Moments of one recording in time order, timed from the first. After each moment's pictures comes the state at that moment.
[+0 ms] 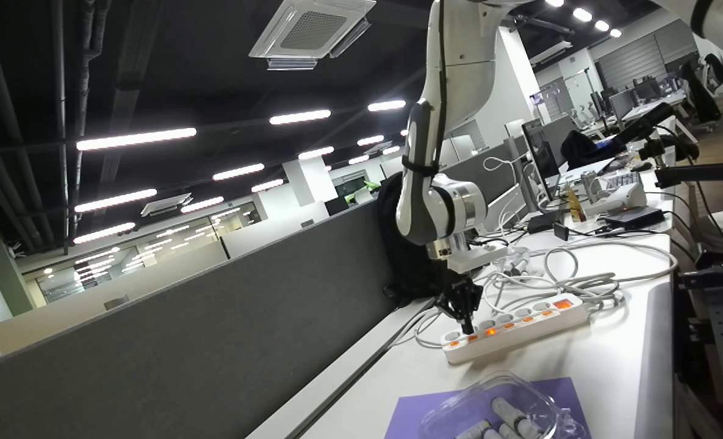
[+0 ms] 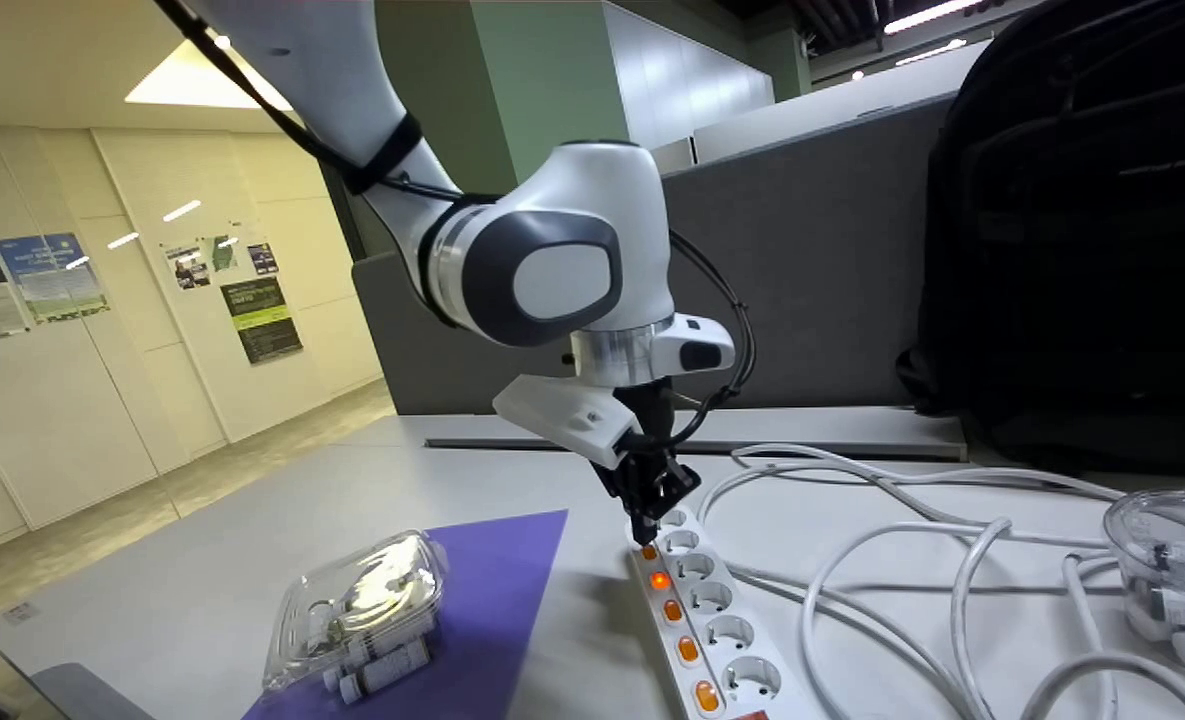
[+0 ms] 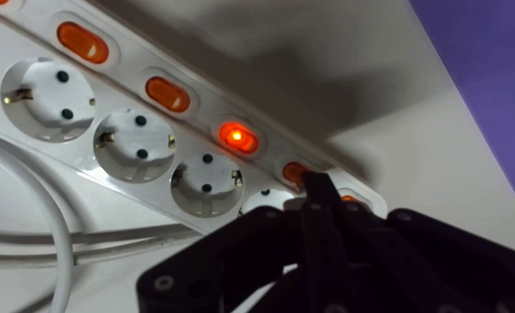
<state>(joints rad) -0.26 0.50 0.05 -2.18 0.32 2.70 -0.16</state>
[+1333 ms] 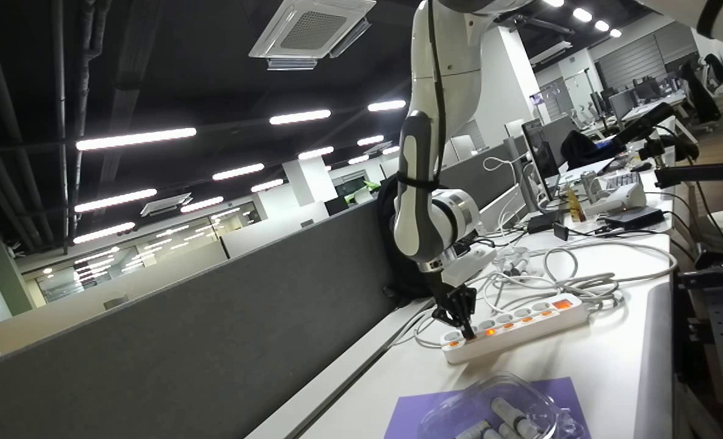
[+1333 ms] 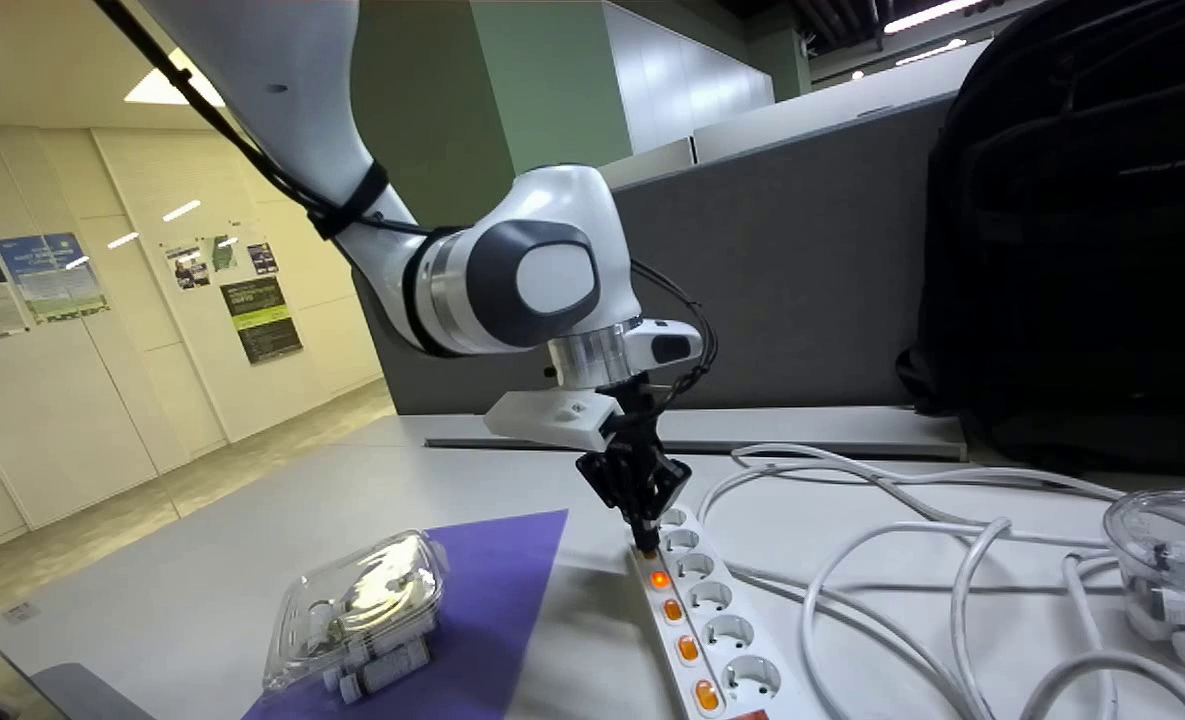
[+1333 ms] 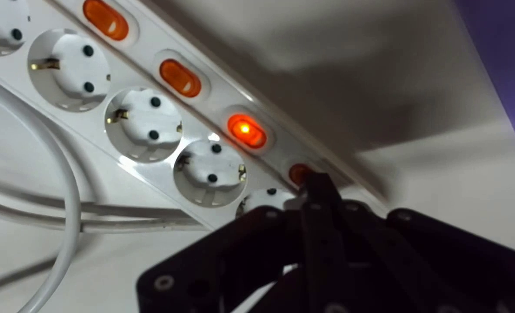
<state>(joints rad) -0.06 0.53 -0.10 -2.16 0.09 2.70 0.02</state>
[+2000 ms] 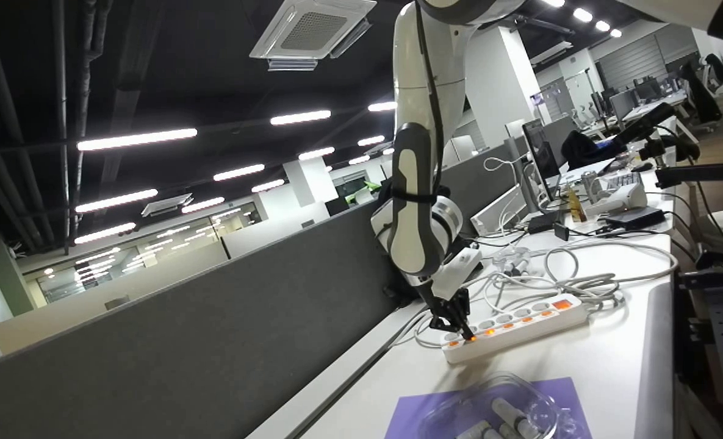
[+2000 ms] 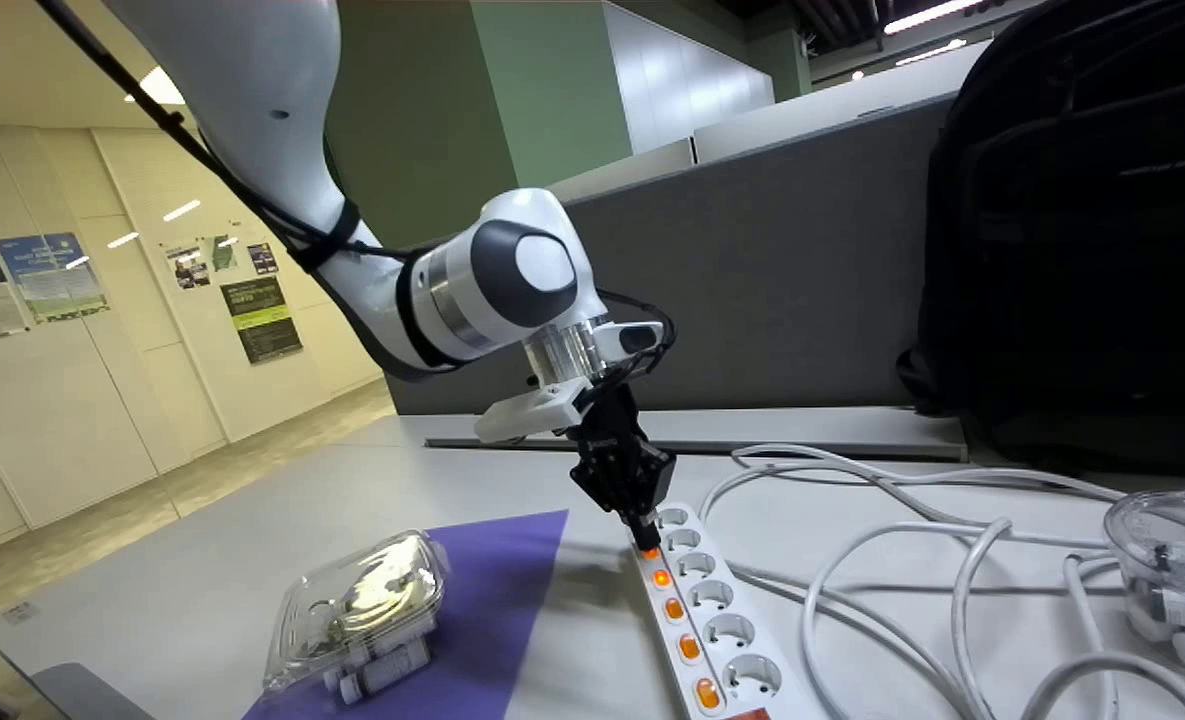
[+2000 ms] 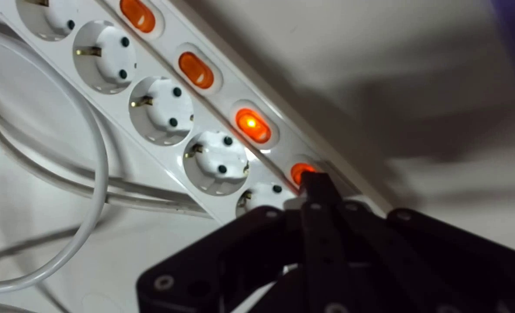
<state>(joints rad) 0.13 0.58 -0.24 -2.08 -0.15 2.59 0.26</state>
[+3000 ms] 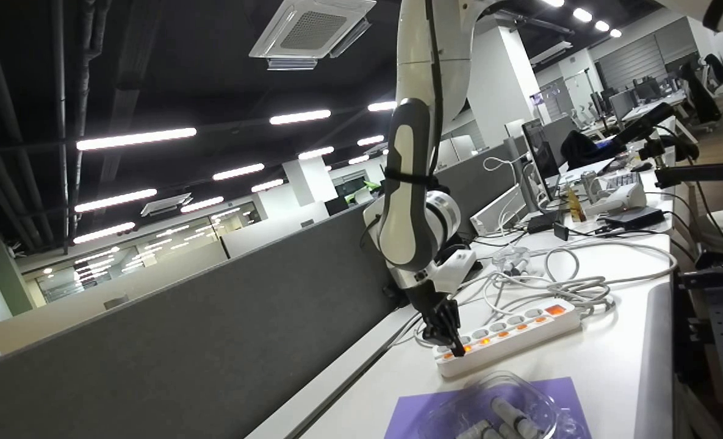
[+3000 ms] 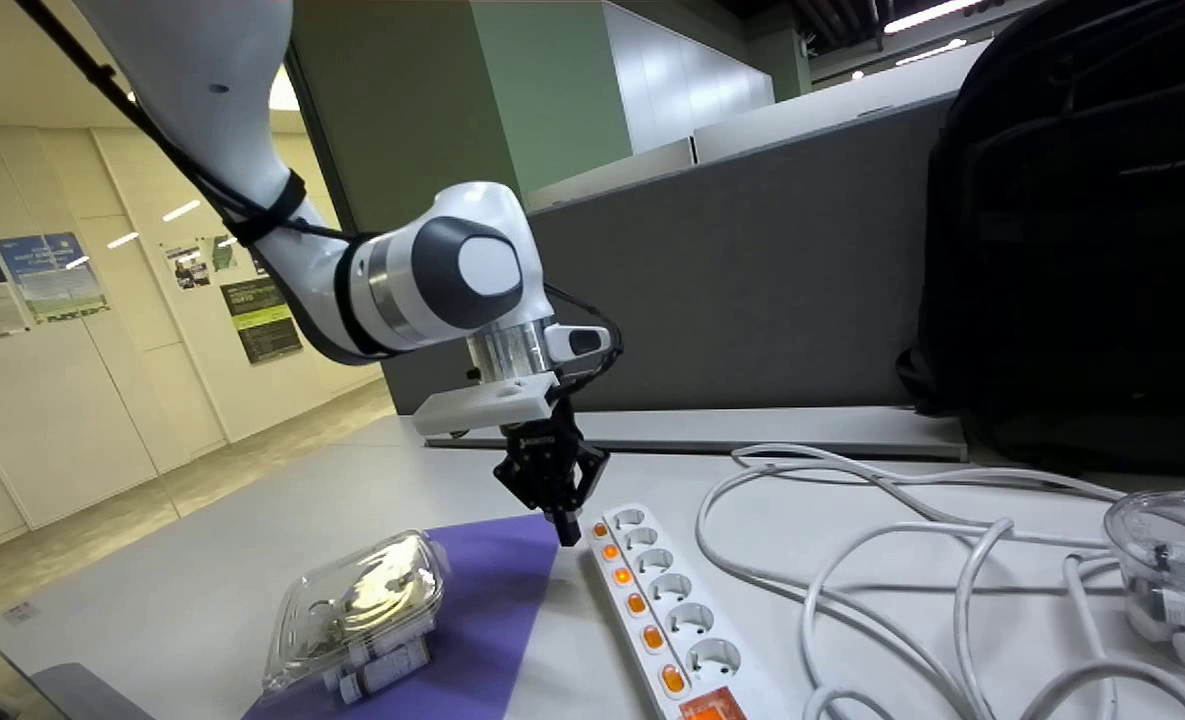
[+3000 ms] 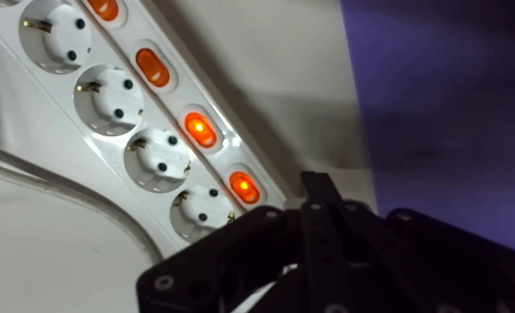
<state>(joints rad) 0.01 0.48 -0.03 -2.19 -0.10 2.60 -0.03</state>
